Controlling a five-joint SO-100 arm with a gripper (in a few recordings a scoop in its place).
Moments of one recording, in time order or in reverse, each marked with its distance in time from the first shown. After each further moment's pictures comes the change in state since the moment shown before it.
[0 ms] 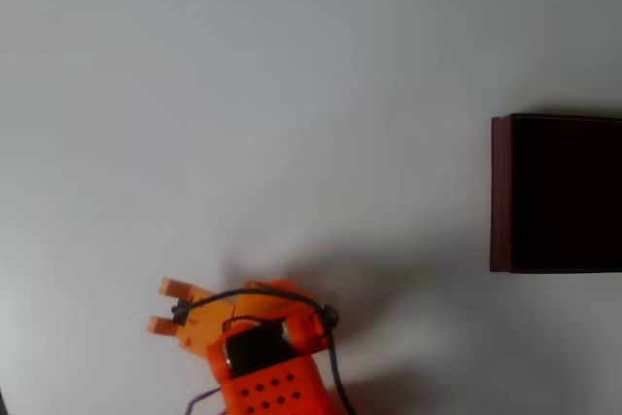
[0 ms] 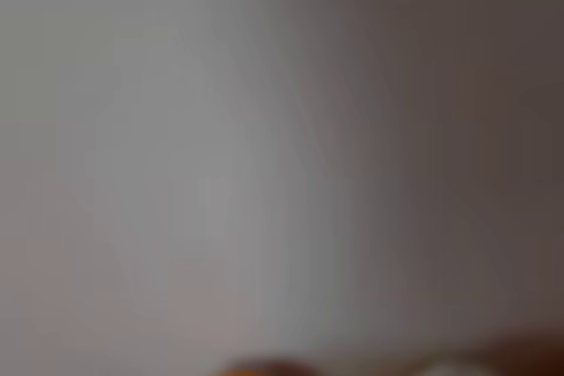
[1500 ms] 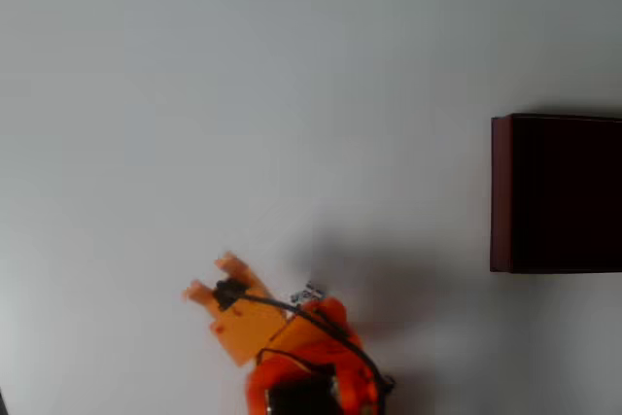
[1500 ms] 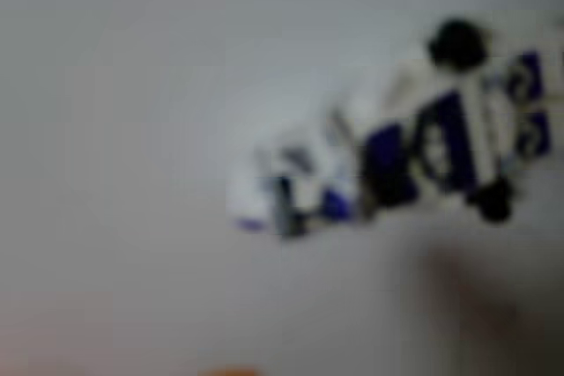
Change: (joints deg) arm 8.4 22.4 -2.0 18.7 21.4
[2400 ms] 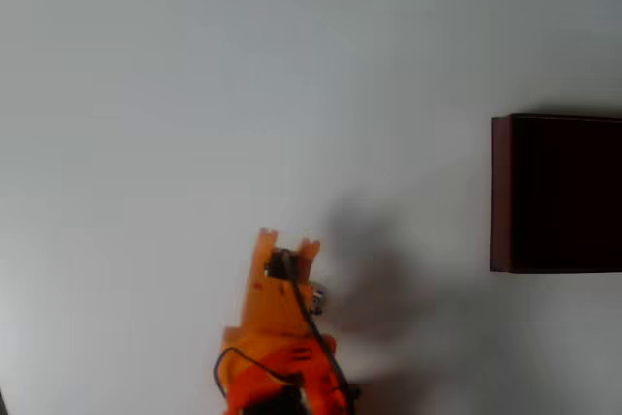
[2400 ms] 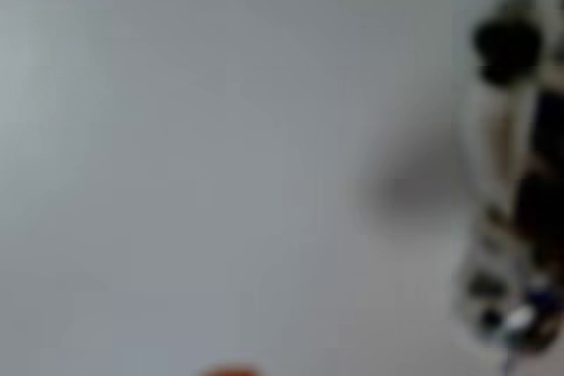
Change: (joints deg) arm -10.1 6.7 10.2 -10.6 67.0
